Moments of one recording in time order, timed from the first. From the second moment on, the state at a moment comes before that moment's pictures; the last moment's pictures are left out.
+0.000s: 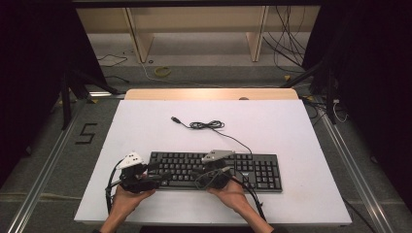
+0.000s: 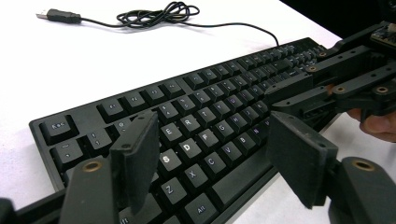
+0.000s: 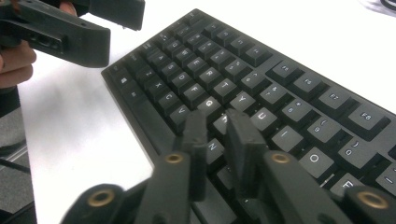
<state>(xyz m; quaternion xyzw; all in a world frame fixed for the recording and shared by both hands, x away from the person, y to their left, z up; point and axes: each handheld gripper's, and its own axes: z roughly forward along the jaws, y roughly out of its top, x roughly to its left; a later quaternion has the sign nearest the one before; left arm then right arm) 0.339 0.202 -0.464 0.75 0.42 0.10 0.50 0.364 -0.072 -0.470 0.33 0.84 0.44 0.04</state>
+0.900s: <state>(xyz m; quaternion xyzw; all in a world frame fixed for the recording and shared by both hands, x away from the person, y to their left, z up) 0.346 0.192 -0.467 0.79 0.40 0.11 0.45 0.360 -0.081 -0.465 0.33 0.83 0.45 0.03</state>
